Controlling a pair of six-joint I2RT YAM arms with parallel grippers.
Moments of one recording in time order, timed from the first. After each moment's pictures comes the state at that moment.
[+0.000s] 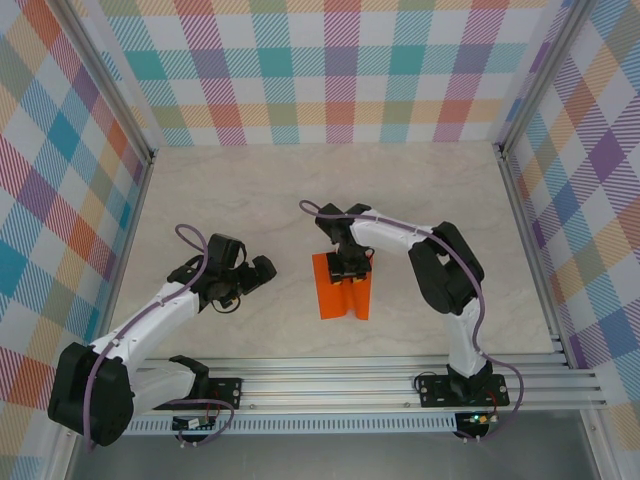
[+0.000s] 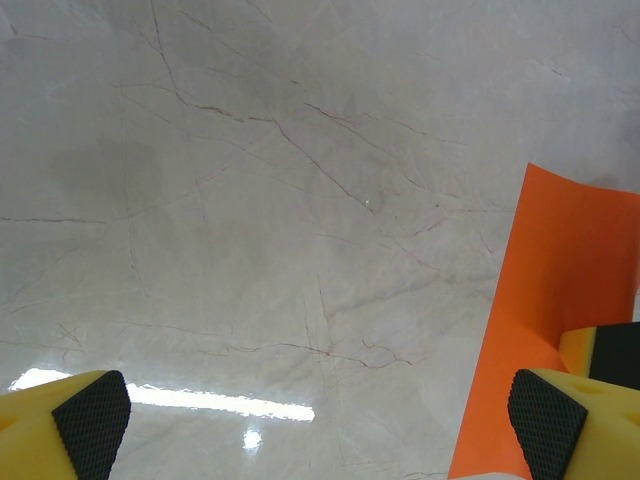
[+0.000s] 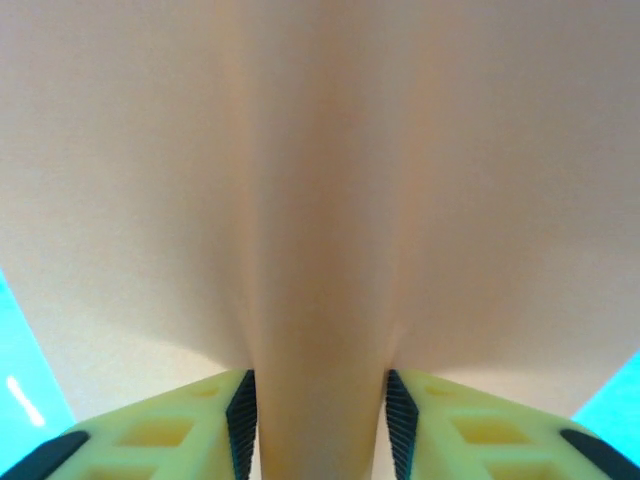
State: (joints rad) left arm -0.38 1.12 0.65 -0.55 0.10 -0.87; right arm 0.73 2.05 1.50 -1.02 -0.10 0.55
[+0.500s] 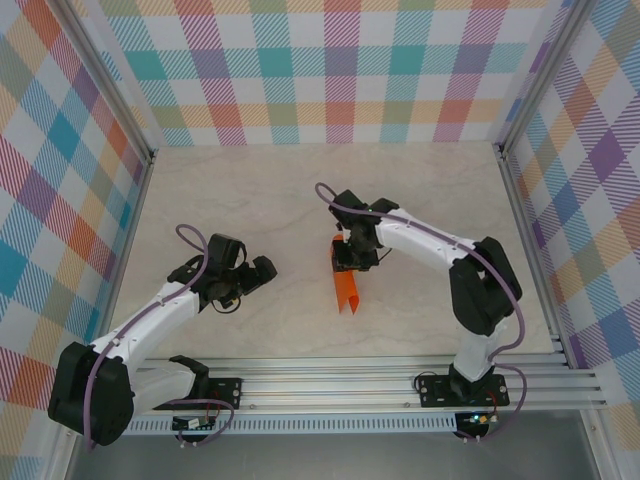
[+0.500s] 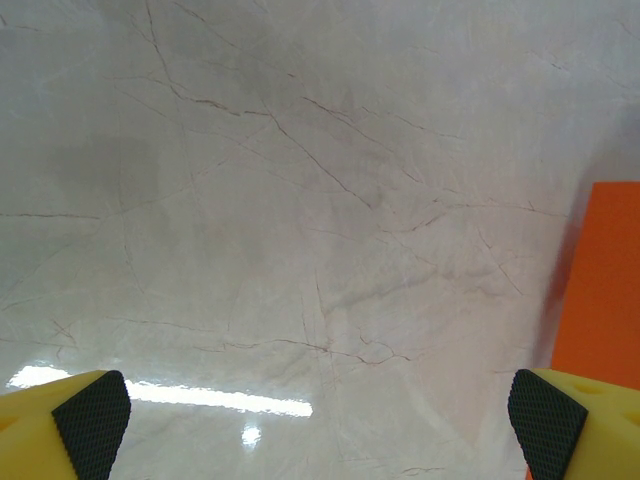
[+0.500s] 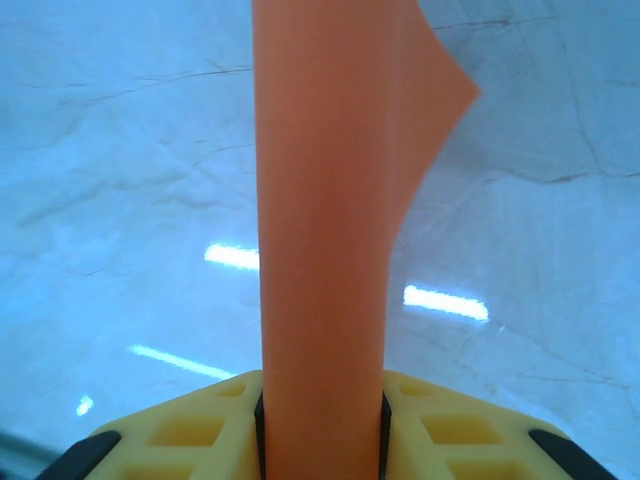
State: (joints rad) left arm -0.38 1.12 0.65 -0.55 0.12 -0.87; right arm 0.69 1.78 1.38 -0.93 -0.20 0.57
